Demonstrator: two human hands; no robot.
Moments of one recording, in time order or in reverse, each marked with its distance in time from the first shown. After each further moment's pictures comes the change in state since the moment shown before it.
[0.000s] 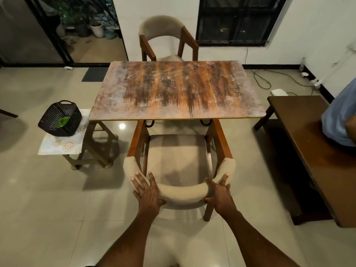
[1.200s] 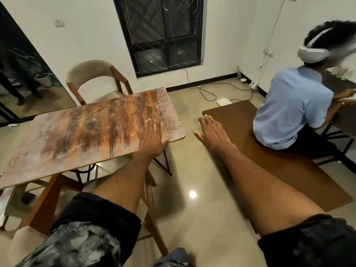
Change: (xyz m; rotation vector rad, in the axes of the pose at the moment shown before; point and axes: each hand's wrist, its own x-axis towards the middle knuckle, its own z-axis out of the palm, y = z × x) left_hand 0.045 0.557 -0.159 0.101 0.281 0.601; right_hand 0.095 0.285 -0.444 -0.300 0.603 -0.213
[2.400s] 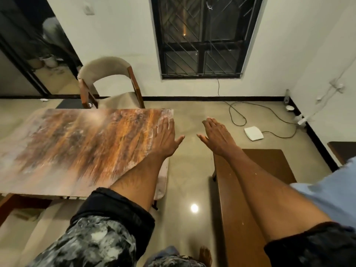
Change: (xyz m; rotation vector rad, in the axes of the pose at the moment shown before) left_hand 0.431 0.128 -0.009 -0.068 0.117 -0.280; right_hand 0.440 0.243 0.026 0.010 -0.081 -0.357
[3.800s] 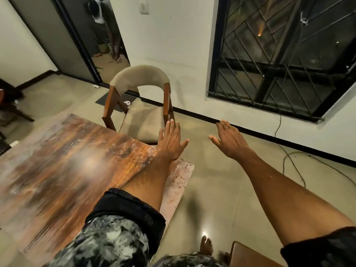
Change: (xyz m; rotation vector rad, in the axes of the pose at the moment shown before) left_hand 0.463 -0.100 -0.023 0.072 0.038 -0.361; right_hand 0.544 0.130 0.057 0.010 -0.156 -0.278
